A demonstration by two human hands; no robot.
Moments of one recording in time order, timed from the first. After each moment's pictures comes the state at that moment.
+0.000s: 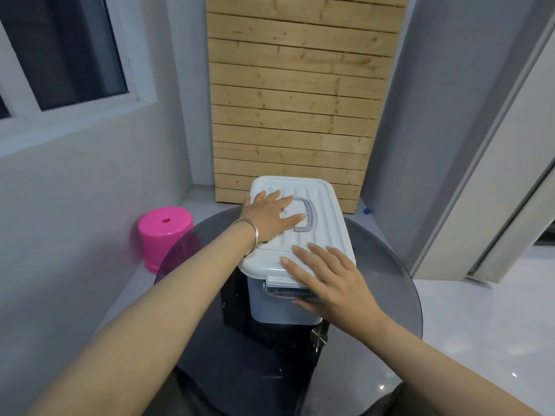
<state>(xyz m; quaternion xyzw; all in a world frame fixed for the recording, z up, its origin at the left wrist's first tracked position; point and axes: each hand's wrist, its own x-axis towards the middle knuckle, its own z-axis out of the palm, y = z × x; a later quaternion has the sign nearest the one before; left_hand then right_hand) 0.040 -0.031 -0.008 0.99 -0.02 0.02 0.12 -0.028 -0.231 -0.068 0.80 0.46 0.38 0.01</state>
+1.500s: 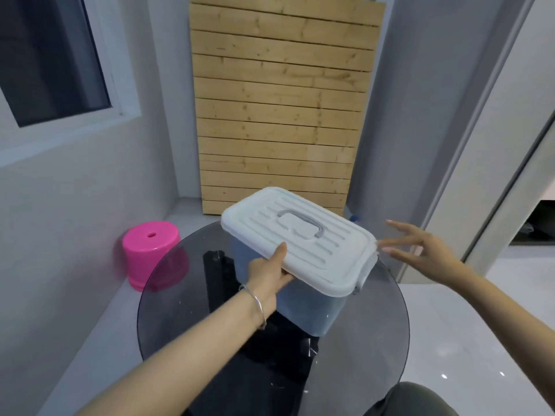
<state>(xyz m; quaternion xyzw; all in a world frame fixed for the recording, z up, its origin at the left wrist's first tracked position) -0.031 -0.092 -0.038 0.50 0.20 0.02 0.84 0.031 -0.367 -0.002 0.93 0.20 0.07 -0.30</state>
